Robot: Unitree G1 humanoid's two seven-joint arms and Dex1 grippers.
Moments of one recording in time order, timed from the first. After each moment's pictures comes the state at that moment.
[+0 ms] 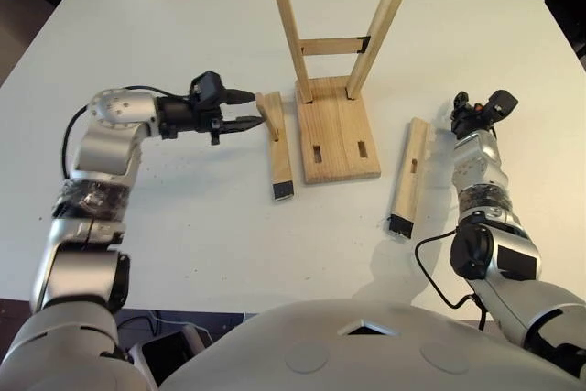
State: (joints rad) left arm -0.32 0.73 -0.05 0.10 -0.33 0.12 -1.12; right arm -0.53 -0.21 -0.46 0.88 0.37 -0.03 0.00
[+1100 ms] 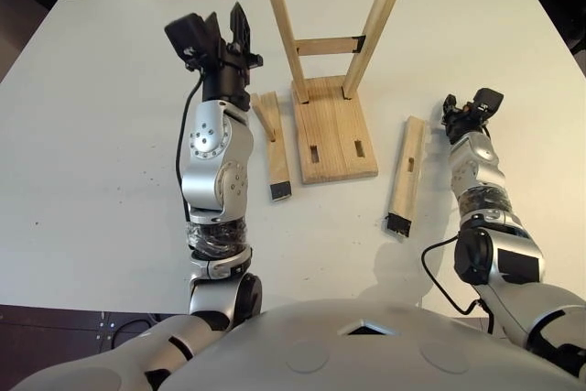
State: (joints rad) left arm -0.29 -0.09 0.09 -0.26 -0.31 0.34 0.16; right arm -0.52 -0.23 -0.34 0.91 0.25 -0.05 0.03
